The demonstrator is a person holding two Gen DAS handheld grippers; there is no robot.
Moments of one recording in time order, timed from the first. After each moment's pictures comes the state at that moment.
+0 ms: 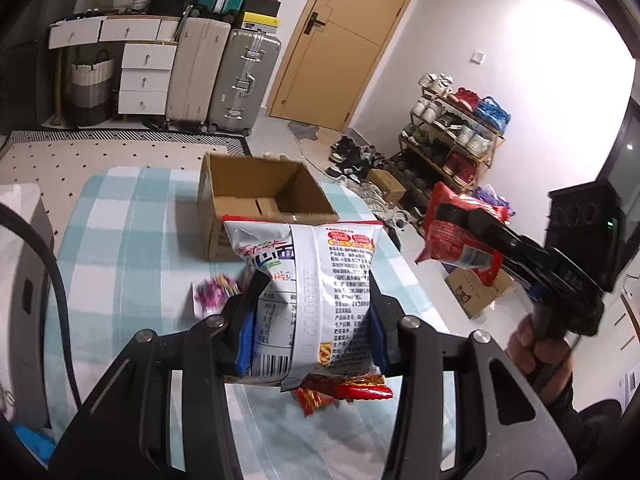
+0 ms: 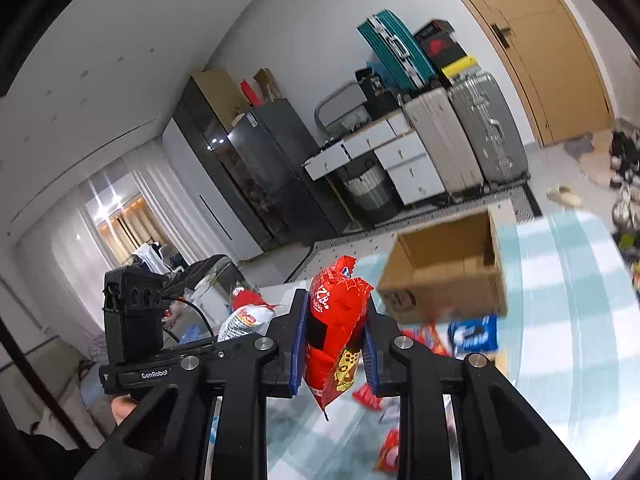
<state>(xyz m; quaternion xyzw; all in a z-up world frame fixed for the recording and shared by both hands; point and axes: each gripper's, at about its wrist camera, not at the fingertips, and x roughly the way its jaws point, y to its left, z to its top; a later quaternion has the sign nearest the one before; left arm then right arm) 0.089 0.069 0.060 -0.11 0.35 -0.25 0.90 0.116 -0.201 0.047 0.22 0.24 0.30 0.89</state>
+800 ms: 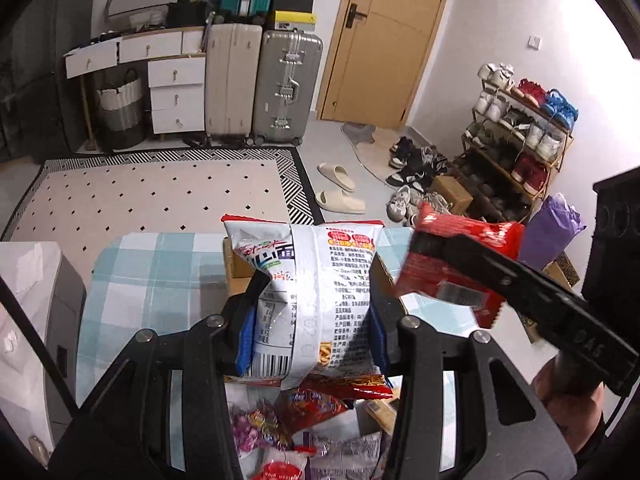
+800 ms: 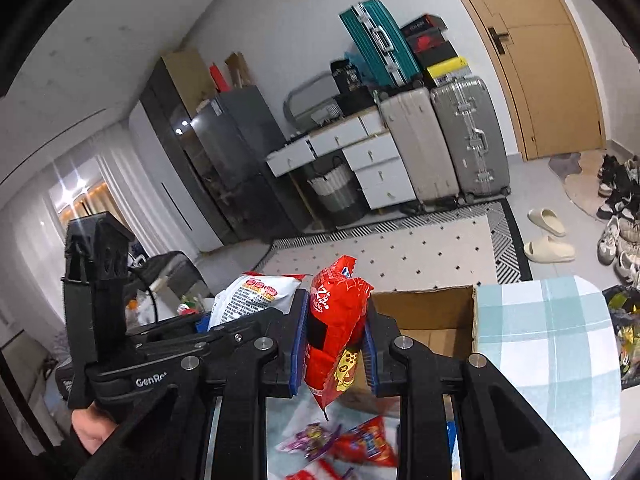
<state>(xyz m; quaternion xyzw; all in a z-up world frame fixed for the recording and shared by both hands) 0.310 -0.017 0.091 -0.05 0.38 -0.15 0.91 0.303 -0.184 0.062 0.18 0.29 0.25 0.91</state>
